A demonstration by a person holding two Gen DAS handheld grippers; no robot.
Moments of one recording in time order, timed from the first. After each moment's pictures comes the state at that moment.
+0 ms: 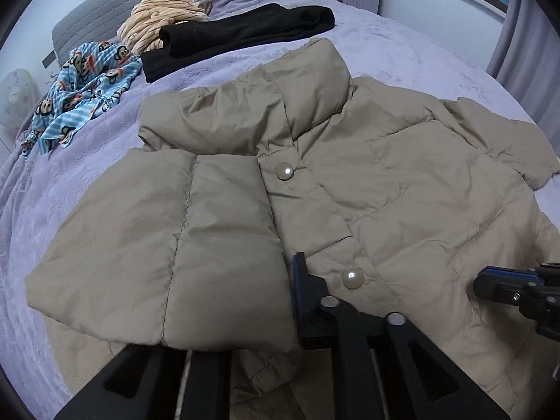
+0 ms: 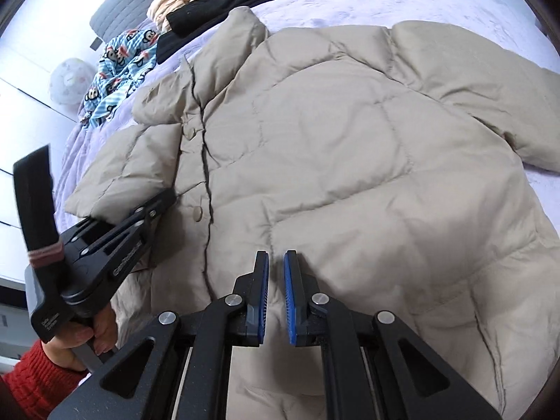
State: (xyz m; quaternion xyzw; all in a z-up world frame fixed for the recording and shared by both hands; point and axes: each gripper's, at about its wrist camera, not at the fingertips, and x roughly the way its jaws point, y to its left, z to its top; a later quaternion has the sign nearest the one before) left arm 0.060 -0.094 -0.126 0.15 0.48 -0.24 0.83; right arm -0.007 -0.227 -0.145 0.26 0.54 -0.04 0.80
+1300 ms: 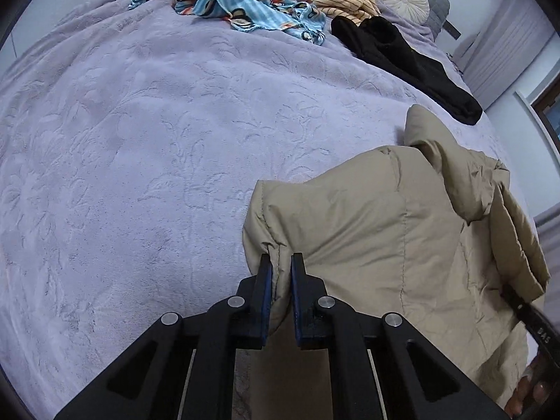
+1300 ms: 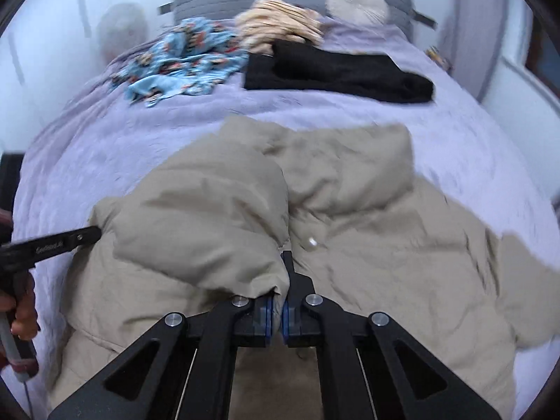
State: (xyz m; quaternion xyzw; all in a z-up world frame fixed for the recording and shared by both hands) left arm 0.169 0.148 -0.167 -0.11 0.55 -0.11 0.82; right arm 0.075 -0.151 -0.122 0.10 0.48 -0.06 0.87
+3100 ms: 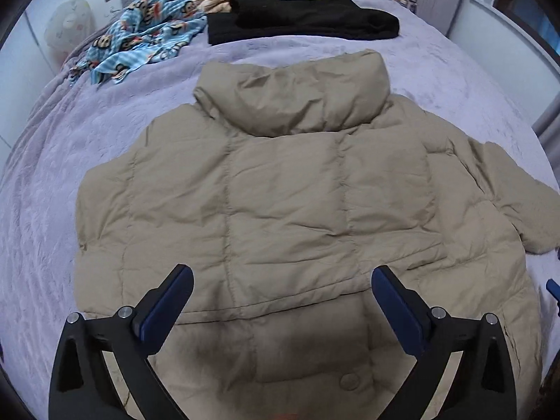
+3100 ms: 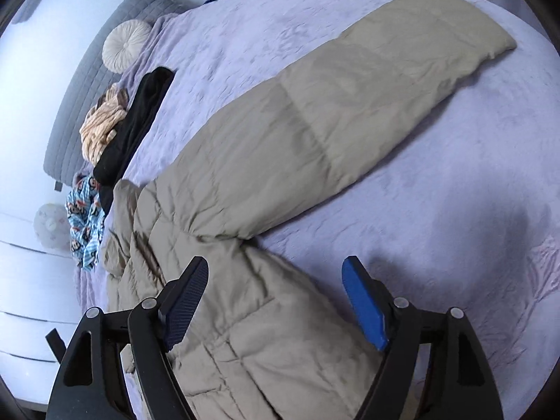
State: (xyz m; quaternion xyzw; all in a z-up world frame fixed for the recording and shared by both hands) left arm 0.058 -0.090 -0.106 0.07 0.55 -0.12 0.82; right arm -0.140 -0.459 -0.127 0.45 0.41 -0.20 0.77
